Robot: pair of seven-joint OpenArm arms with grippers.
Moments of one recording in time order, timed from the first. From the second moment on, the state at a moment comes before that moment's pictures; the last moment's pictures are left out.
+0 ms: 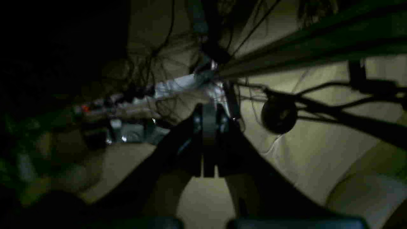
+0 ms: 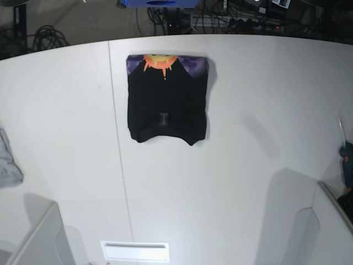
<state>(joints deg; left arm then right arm) 57.5 -15.5 -18.2 82.8 -10.4 -39.2 1.3 -57.1 19.3 -0.1 90.5 1.3 14.9 -31.7</state>
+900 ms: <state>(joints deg) 17.1 -12.4 -15.4 17.9 22.8 -39.1 -8.7 -21.5 11.9 -14.7 21.7 1.8 14.6 -0.6</state>
